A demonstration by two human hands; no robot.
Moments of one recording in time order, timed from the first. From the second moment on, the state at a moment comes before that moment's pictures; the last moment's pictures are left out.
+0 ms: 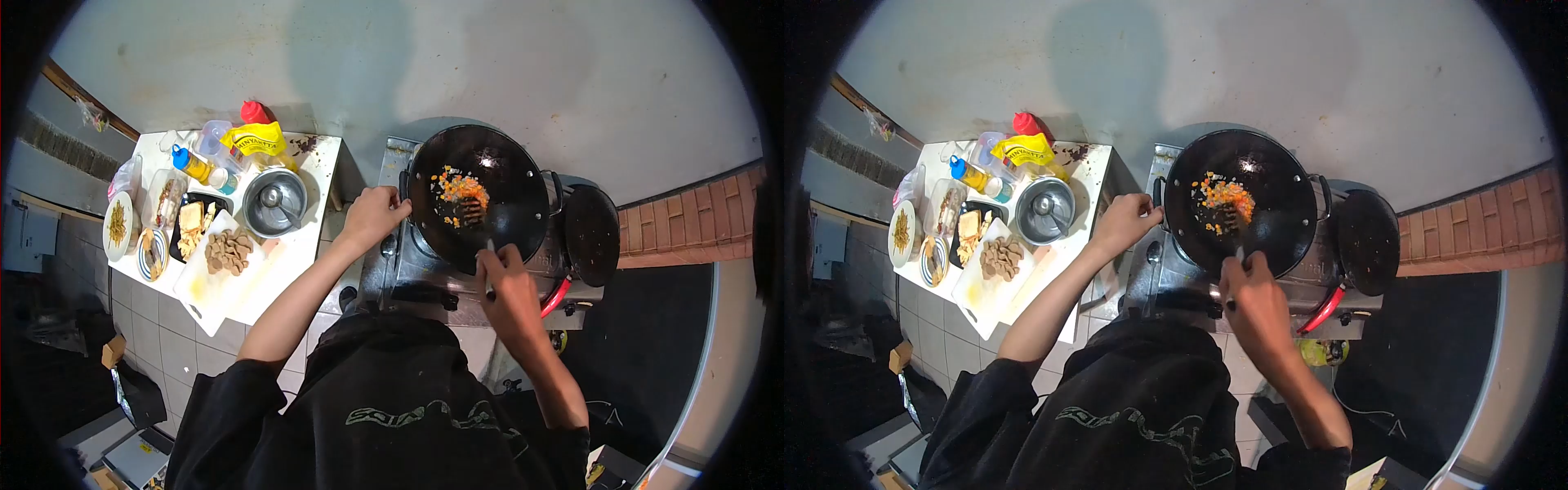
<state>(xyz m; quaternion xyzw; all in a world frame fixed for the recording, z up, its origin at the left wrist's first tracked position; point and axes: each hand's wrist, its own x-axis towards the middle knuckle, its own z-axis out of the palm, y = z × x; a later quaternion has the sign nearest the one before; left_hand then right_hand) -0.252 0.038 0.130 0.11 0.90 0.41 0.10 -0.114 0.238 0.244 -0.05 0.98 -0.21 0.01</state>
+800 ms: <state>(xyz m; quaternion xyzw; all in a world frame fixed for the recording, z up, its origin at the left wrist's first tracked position) -0.246 0.060 0.138 0.05 0.96 0.27 -0.05 -0.249 0.367 0.228 -0.33 0.89 -0.31 0.07</state>
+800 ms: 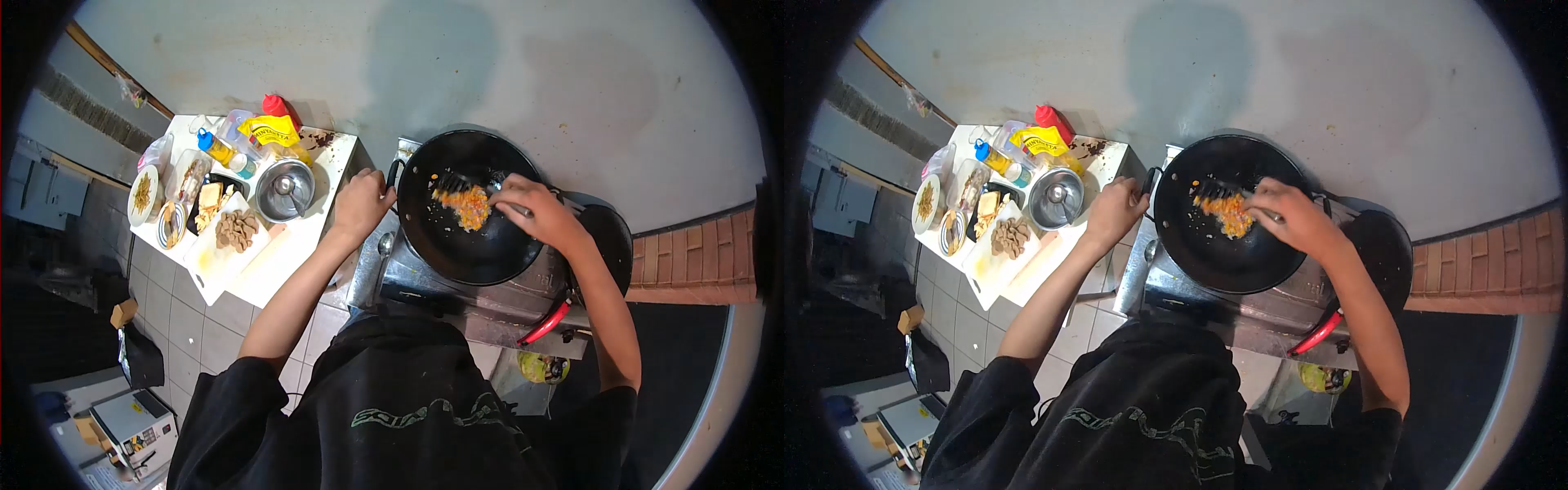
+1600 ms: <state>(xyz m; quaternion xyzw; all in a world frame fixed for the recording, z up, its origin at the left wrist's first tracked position) -0.215 0.079 0.163 0.02 0.91 0.29 -0.28 -0.292 0.402 0.208 -0.26 0.91 -0.32 -0.07</state>
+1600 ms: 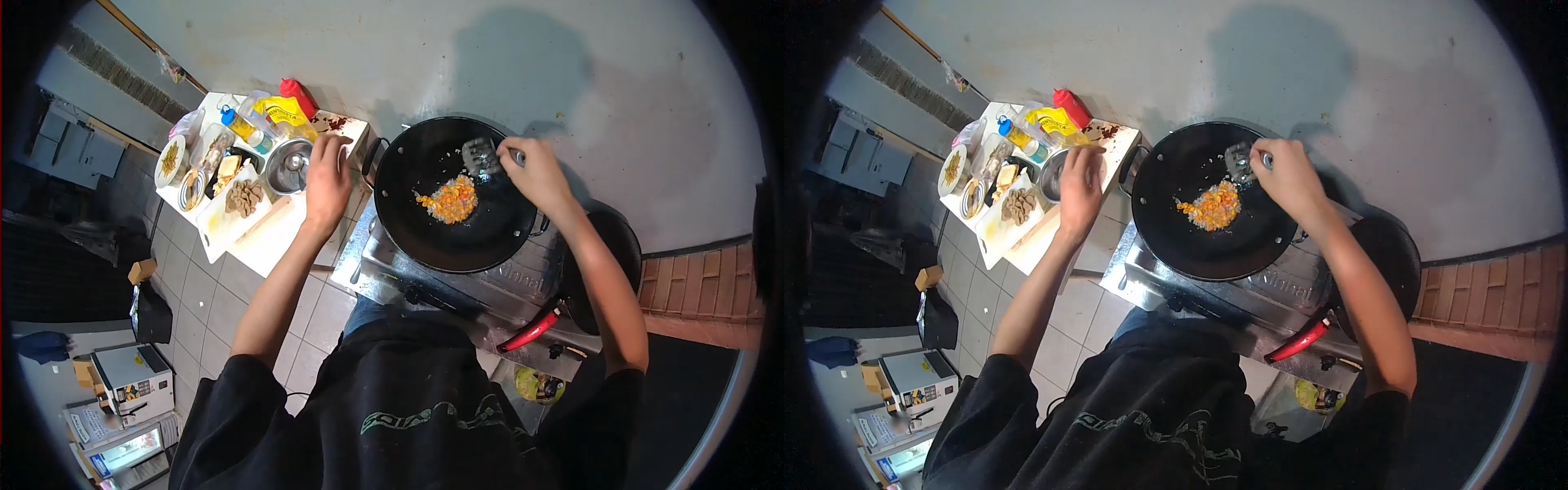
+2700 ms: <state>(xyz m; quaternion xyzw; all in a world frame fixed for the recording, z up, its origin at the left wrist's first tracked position) -0.266 0.058 0.145 0.03 0.95 0.31 0.00 -0.163 0.343 0.210 -0.26 0.95 -0.15 -0.02</state>
